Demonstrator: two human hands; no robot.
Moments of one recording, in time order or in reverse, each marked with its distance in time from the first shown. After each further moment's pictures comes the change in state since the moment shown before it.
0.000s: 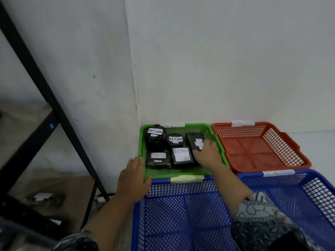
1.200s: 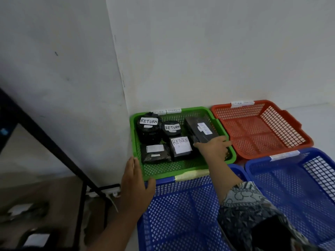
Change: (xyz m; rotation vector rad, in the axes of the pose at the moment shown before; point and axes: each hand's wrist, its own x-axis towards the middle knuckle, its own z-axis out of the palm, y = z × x) left_hand 0.016 -0.017 0.056 -0.309 0.060 -0.060; right_hand 0.045 0.013 0.048 0.103 0.224 0.511
